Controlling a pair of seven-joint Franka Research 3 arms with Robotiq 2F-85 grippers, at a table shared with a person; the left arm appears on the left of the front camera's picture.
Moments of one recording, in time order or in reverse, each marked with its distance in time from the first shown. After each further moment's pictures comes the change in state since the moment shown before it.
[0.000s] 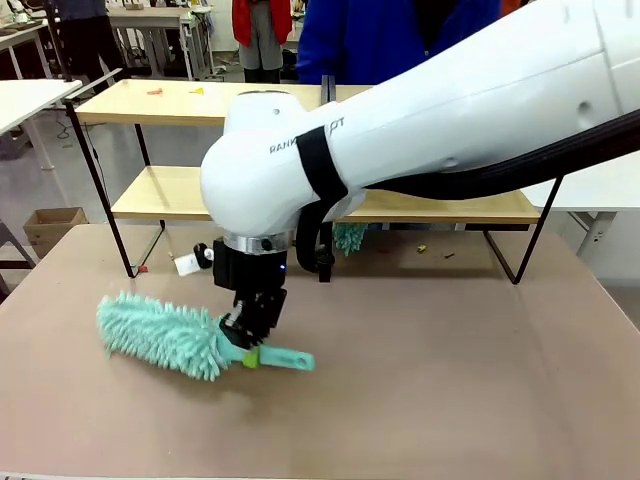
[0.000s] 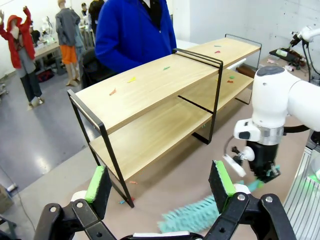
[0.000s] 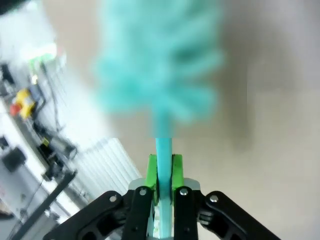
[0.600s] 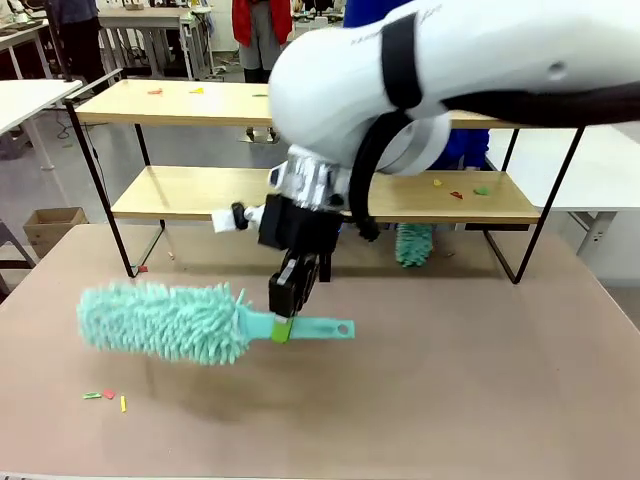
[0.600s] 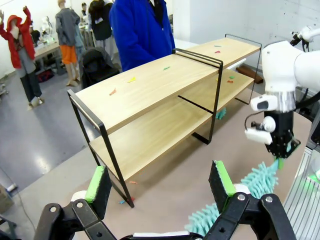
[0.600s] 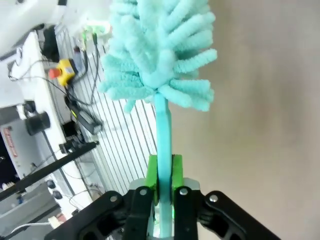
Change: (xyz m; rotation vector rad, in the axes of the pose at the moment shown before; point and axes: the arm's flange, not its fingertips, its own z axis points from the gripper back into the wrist) left arm 0.000 0.000 0.000 0.000 0.000 0.000; right arm -0.066 -0.021 0.067 0.176 -0.138 0.124
